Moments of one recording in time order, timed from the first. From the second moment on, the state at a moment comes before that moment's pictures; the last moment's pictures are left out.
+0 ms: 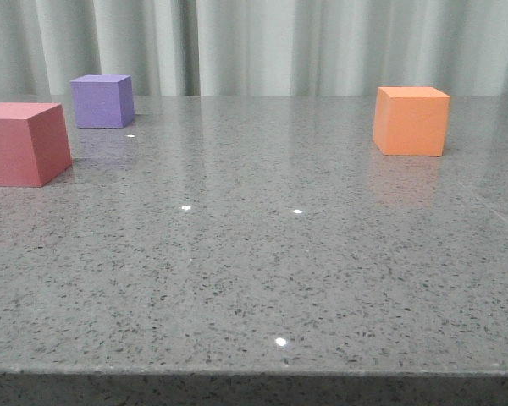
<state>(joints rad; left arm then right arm) -0.06 0.00 0.00 0.11 0.03 -0.21 0.05 -0.01 0.03 0.05 -0.02 0.15</state>
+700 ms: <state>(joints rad) -0.06 0.00 0.00 0.11 0.03 -0.21 0.05 0.07 -0.31 0.05 0.31 0.15</state>
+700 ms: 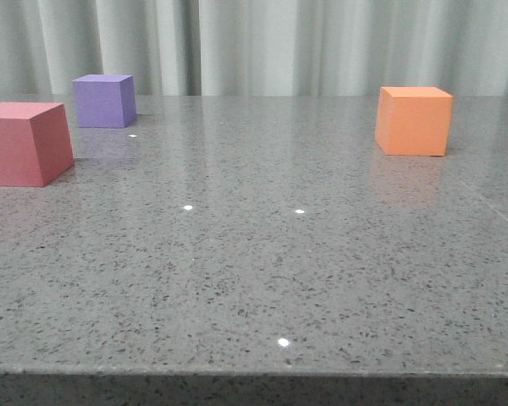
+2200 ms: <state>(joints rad) -0.06 0.00 0.00 0.11 0.03 -0.21 0.14 1.07 -0.98 0.13 0.80 0.15</state>
